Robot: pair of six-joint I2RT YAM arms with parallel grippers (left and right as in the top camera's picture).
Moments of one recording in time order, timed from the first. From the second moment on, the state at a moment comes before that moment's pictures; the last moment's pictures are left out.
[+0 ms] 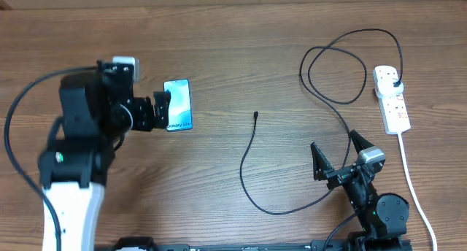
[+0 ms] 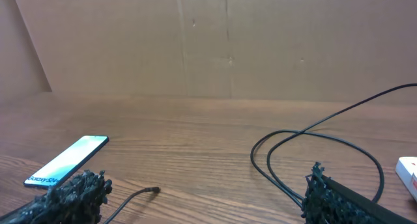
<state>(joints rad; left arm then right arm) 0.00 1.12 1.22 -0.86 0.23 -0.02 0.08 0.01 0.02 -0.01 -0.26 0.10</state>
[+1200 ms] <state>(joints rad) 0.00 1.50 1.33 -0.95 0.21 -0.07 0.08 0.01 0.02 -0.01 -0.26 0.10</state>
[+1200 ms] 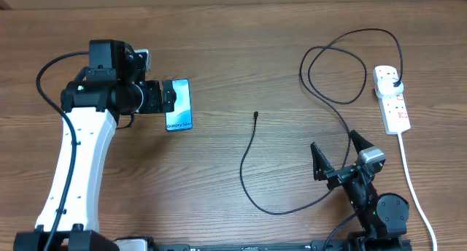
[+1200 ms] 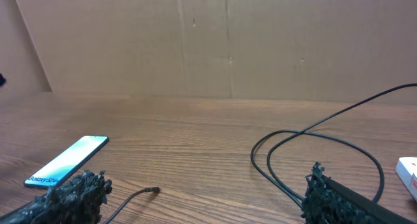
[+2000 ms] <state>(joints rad) 0.00 1.65 1.33 -0.89 0.20 -0.08 0.08 0.01 0.02 -0.01 -0.26 0.10</state>
